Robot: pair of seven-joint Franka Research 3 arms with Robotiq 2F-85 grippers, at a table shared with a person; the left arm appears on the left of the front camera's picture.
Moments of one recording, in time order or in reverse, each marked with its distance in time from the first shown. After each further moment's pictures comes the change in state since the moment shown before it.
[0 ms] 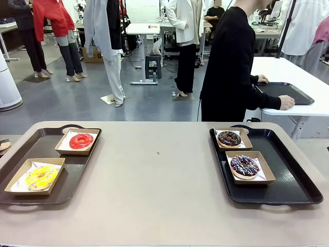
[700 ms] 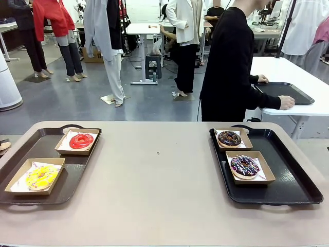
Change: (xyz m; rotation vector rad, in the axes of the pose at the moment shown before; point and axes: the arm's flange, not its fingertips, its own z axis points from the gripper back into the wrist) left arm 0.000 0.000 -0.003 -0.004 -0.005 -0.001; right arm 0.000 0.000 0.000 0.000 0.000 0.000
